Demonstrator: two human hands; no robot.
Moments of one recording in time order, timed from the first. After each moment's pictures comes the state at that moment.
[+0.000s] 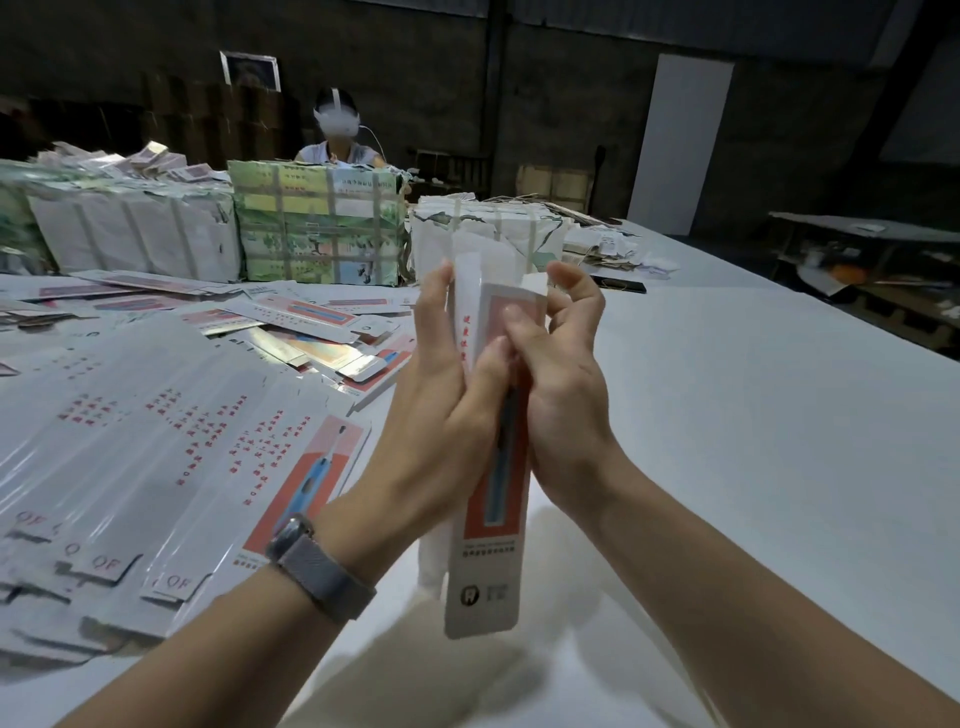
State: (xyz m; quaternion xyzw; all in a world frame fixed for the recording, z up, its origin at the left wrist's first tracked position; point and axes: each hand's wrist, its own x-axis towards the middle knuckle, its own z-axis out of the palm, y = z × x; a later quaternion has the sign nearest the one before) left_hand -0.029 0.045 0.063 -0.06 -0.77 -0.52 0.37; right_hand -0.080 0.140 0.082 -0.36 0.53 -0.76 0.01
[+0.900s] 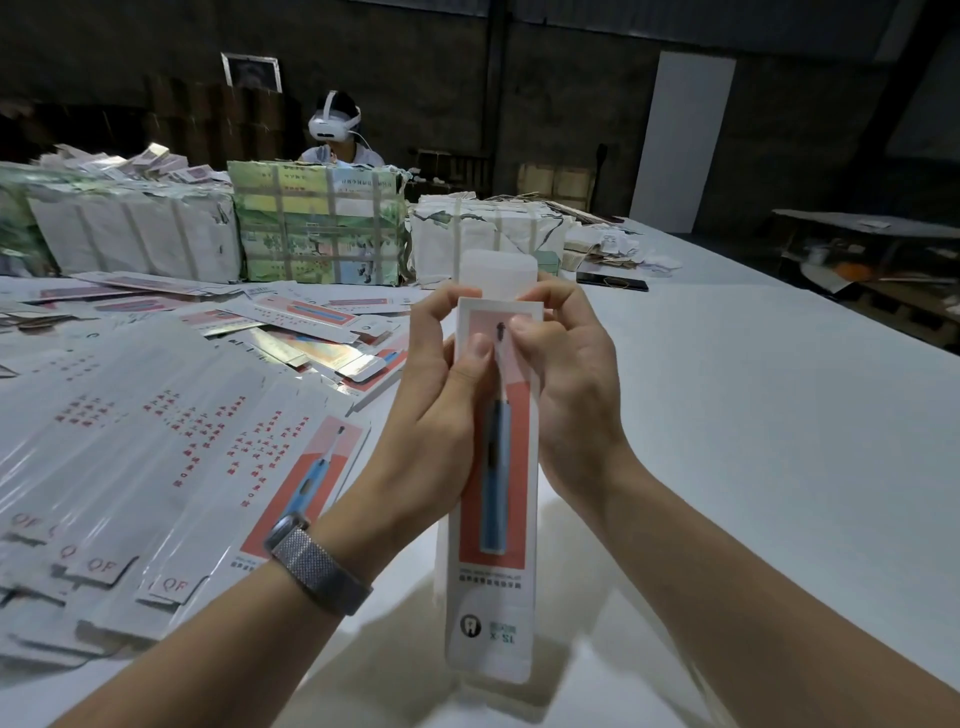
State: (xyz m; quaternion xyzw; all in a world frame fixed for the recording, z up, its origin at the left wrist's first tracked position) left_hand -0.030 0.047 0.058 -0.14 -0.67 -0.65 0.32; right_hand -0.085 0.144 0.081 -0.36 0.54 -0.76 0.00
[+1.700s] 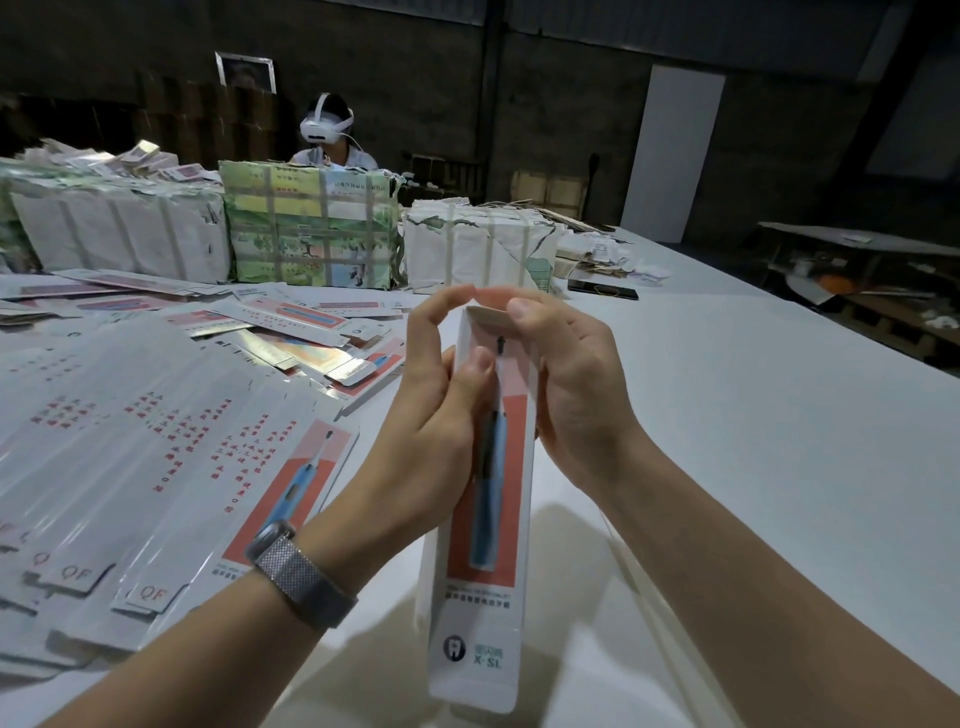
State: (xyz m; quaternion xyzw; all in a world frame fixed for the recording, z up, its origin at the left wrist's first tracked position) left_hand -0.029 0.047 0.056 -0.14 -0.69 -0.64 0.29; right_hand -0.095 0.154 0.093 -0.36 0.56 -0.74 0.06
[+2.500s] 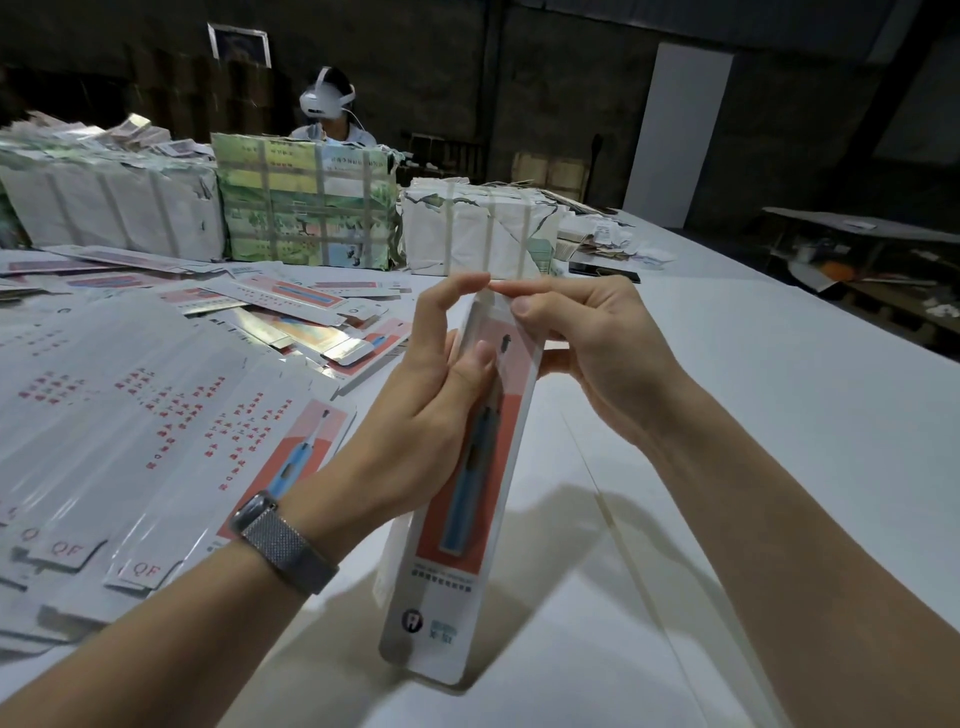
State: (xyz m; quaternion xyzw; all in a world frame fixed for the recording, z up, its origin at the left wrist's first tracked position) left_hand -0.029 0.035 0.051 -0.17 -0.74 -0.59 0.27; right_hand -0.119 0.172 0.105 -0.38 0.66 -0.64 0.06
